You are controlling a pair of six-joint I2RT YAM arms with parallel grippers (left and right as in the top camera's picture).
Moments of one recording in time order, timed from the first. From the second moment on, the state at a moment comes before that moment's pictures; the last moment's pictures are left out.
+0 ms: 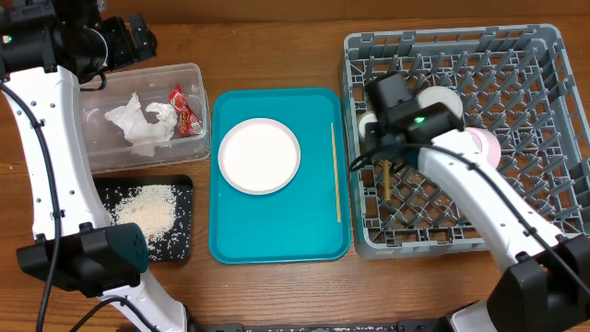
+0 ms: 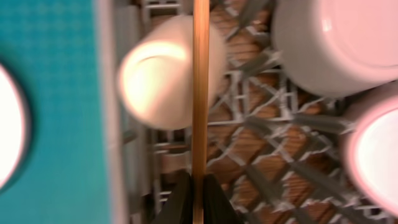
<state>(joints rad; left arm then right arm) 0.23 1.93 2.24 -1.25 0.26 -0.15 0.40 1.65 1.36 -0.95 0.19 0.37</state>
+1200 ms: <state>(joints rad) 0.23 1.93 2.24 -1.25 0.26 -0.15 0.27 1.65 1.35 -0.77 0.06 0.20</state>
